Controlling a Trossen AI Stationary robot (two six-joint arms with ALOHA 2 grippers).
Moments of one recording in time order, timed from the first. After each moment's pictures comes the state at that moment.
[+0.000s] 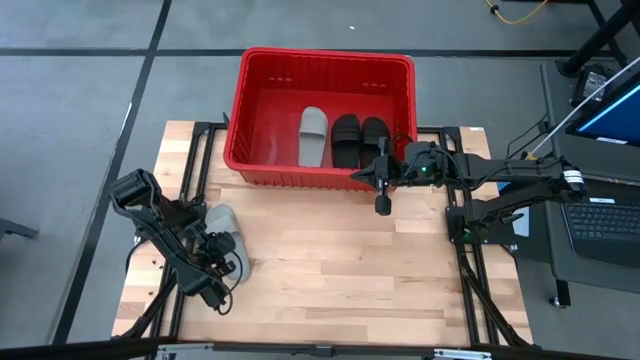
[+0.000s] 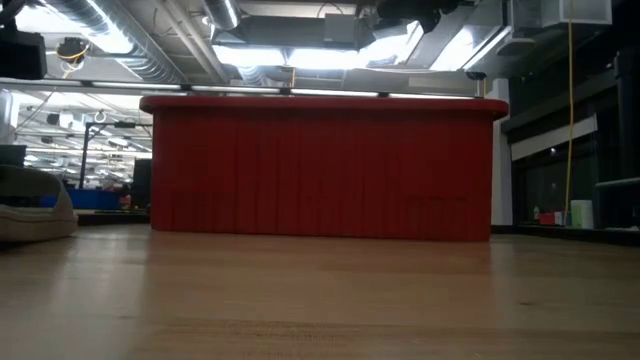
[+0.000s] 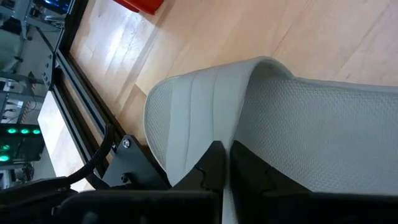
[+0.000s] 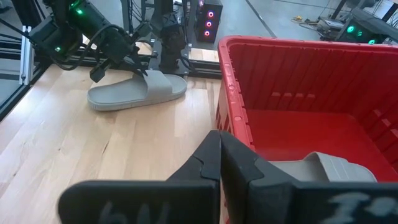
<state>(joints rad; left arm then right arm) -0.93 1.66 0.86 -1.36 -0.46 -1.64 -0.06 1.17 1.04 -0.22 0.06 -0.14</state>
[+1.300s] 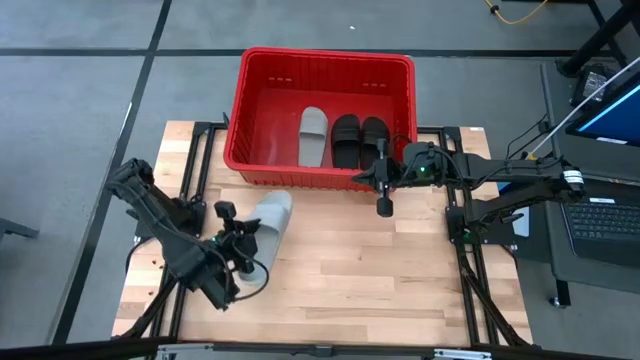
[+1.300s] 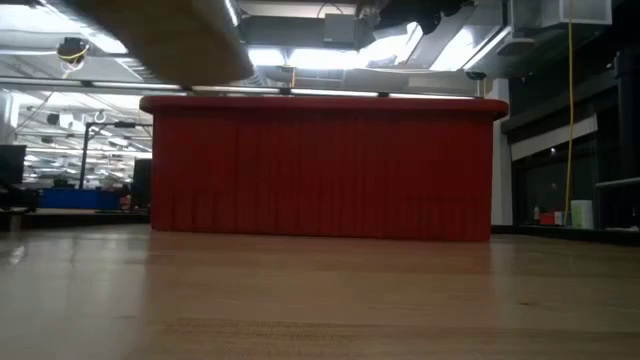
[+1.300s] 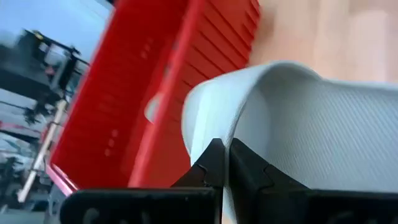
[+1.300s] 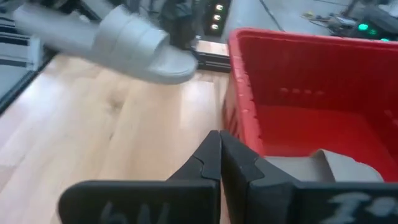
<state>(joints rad) -0.78 1.56 1.43 -1.57 -1.06 -0.88 -0.05 1.17 1.04 -0.25 0.03 -0.17</state>
